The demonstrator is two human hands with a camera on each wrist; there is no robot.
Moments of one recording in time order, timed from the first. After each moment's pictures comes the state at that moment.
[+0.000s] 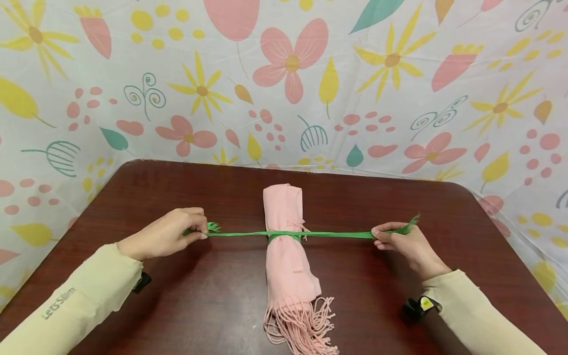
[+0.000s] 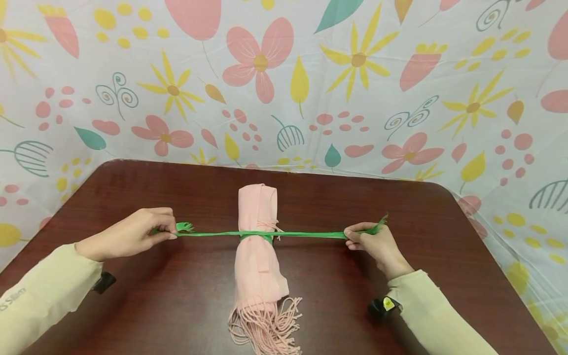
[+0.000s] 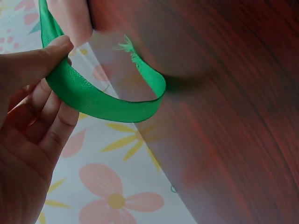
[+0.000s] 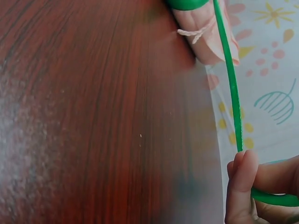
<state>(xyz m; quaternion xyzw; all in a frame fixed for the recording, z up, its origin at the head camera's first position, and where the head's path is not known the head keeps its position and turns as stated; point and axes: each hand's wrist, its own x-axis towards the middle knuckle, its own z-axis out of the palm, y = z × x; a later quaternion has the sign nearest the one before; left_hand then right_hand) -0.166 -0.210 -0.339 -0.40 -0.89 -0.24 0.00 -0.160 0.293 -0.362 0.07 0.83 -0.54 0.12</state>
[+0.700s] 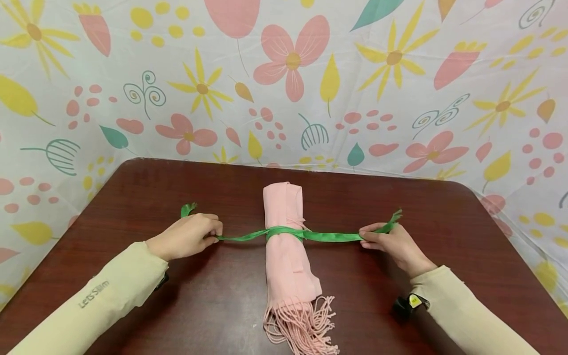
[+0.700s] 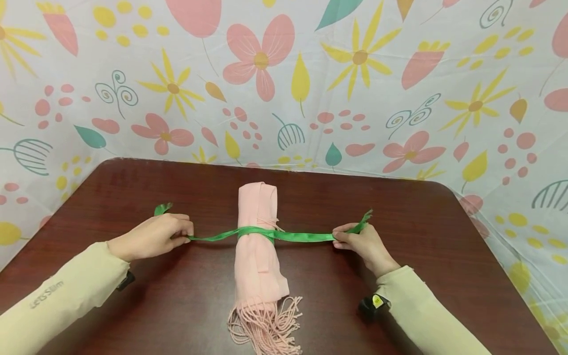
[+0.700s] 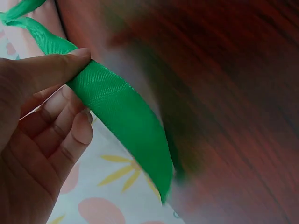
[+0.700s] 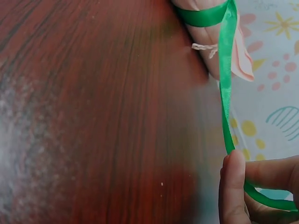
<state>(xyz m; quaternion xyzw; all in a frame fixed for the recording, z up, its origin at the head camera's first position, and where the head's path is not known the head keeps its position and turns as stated) -0.173 -0.185 -0.363 -0.39 -0.91 -0.15 0.01 -0.167 0.274 -0.376 0.04 0.81 -0.57 0.14</state>
